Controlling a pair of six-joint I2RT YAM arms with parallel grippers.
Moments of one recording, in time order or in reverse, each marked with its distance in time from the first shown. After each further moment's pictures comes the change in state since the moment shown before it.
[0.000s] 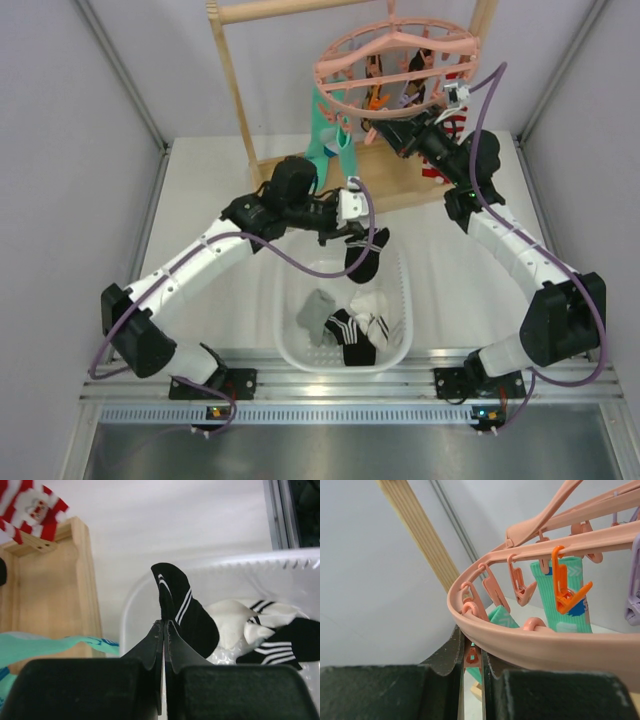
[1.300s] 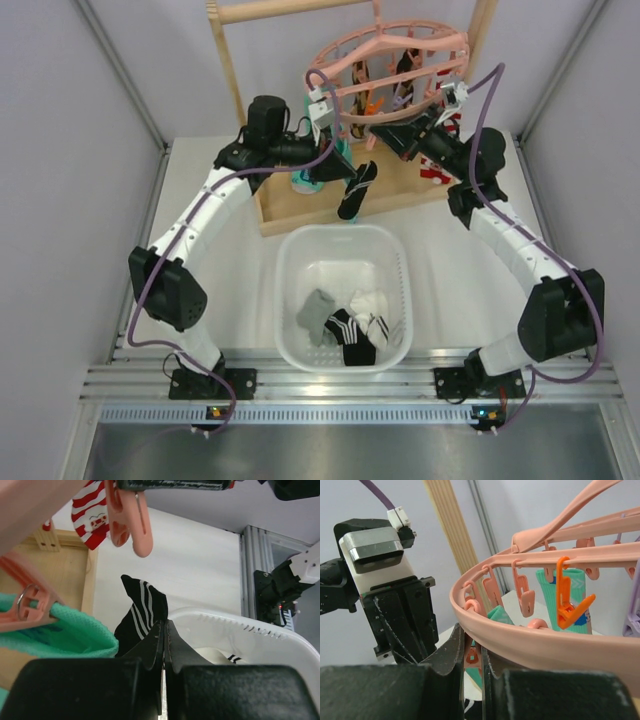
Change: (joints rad) left arm 0.296 0.300 0.388 0.097 0.332 -0.515; right arm -0.030 0.016 0.014 0.053 -0.188 -0.039
